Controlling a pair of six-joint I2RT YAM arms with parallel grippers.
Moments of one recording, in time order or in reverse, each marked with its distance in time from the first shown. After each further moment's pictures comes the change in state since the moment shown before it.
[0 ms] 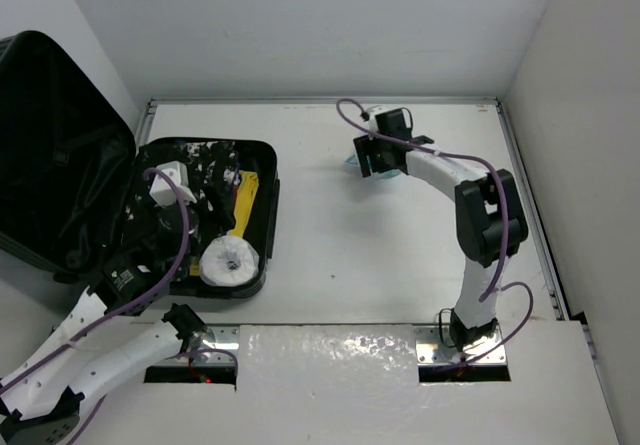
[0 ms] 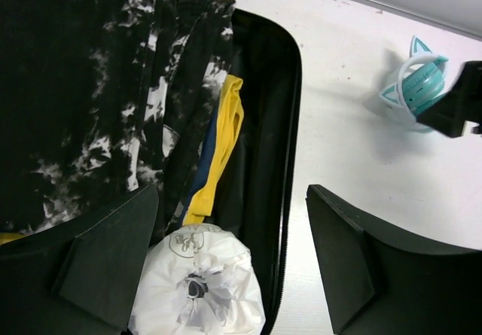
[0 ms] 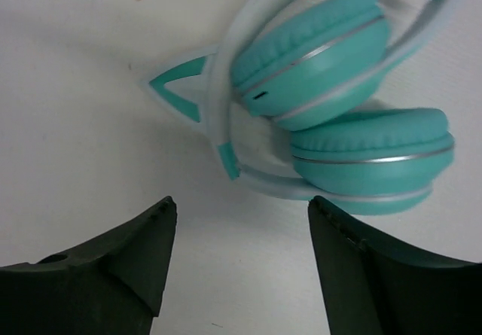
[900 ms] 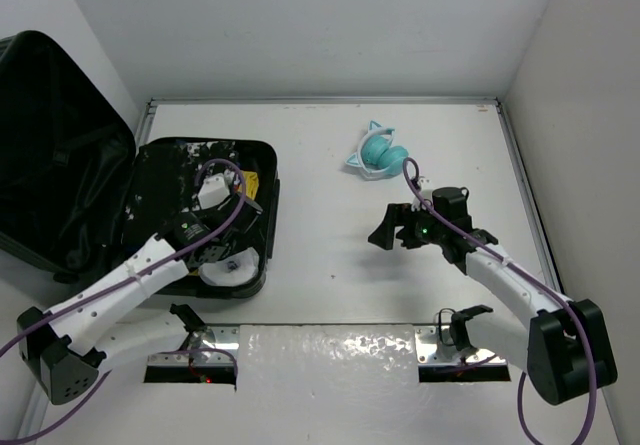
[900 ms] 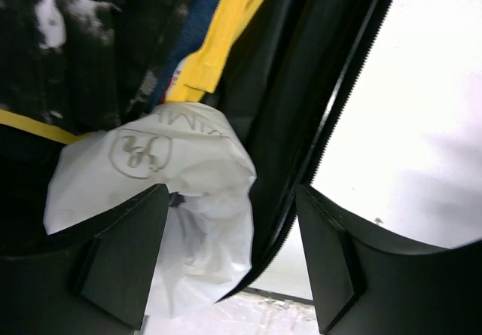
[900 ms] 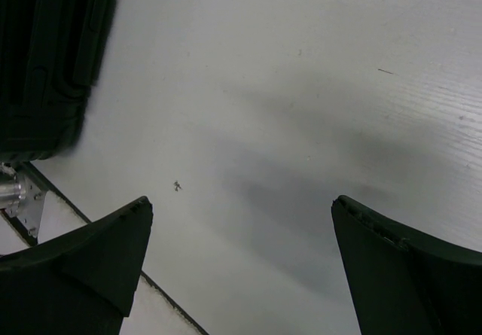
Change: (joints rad) left arm -0.009 0.362 0.015 -0.264 0.193 -0.451; right arm -0.056 -0.831 -0.879 0.163 -0.489 0.295
